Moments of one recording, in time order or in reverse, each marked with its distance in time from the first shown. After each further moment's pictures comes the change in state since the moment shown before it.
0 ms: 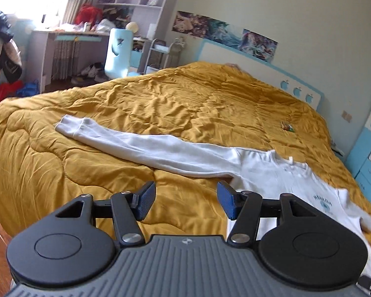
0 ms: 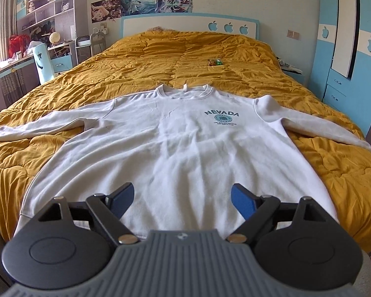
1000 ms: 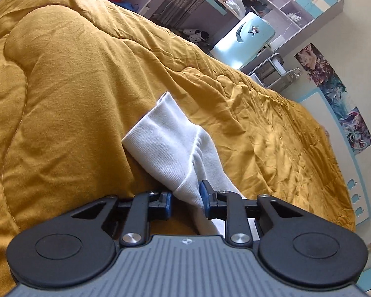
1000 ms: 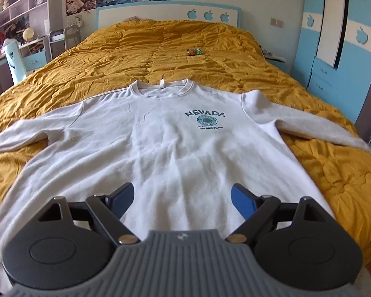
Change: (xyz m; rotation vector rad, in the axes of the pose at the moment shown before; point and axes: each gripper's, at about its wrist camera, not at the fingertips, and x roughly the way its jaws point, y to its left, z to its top) left arm 0.180 0.192 0.046 -0.609 0.025 0.185; right arm 0.074 -0.012 0.048 0.090 0.066 -0.086
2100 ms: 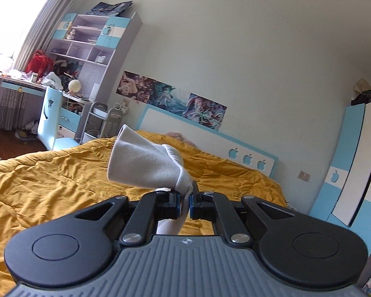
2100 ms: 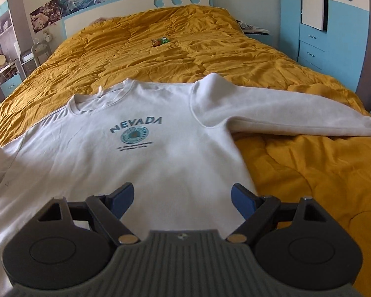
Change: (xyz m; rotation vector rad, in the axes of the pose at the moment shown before) left arm -0.125 -0.331 -0.164 0.640 -0.270 -0.557; right arm 0.119 -0.152 0.046 0.123 0.043 -0.034
